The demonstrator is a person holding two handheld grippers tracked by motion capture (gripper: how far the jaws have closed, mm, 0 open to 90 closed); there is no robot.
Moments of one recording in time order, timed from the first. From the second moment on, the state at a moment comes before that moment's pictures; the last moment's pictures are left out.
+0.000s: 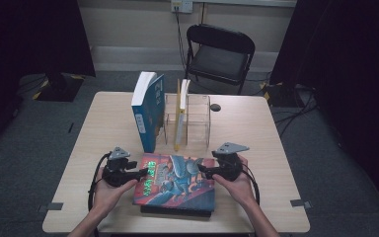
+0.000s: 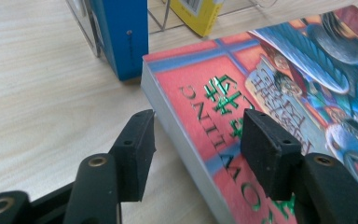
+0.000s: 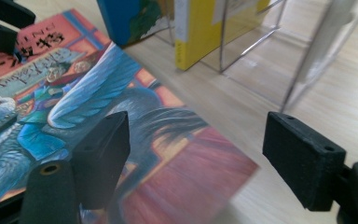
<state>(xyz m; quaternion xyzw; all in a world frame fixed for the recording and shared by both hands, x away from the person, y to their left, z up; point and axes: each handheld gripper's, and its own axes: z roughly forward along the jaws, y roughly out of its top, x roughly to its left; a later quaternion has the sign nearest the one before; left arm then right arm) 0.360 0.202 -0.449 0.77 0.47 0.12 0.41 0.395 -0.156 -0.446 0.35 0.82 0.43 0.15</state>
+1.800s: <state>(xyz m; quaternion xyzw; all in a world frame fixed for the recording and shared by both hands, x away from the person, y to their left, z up) 0.336 0.190 -0.449 0.82 0.38 0.07 0.43 0.376 -0.157 -0.451 0.29 0.85 0.43 0.08</state>
